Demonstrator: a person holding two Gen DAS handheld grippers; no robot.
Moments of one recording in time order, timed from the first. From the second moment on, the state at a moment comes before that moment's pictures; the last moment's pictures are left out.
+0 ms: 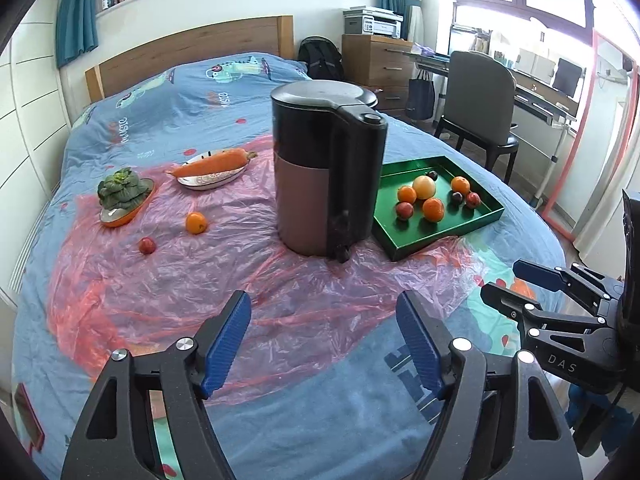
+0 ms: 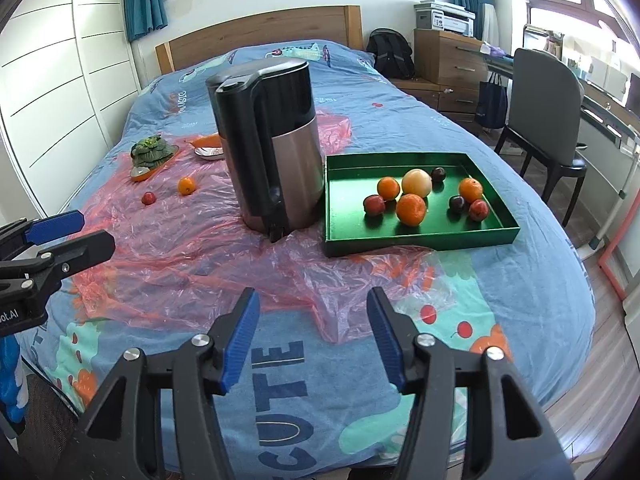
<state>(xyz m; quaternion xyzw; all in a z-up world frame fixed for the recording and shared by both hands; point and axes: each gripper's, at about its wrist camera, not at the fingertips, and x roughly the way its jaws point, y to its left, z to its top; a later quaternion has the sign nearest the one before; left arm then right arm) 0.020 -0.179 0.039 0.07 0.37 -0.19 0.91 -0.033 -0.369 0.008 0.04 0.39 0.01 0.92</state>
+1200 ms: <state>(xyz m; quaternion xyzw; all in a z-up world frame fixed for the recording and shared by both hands) 0.039 0.016 -0.039 -0.02 0.41 -0.03 0.91 0.020 -0.204 -0.040 -0.05 0.44 0.11 0.89</state>
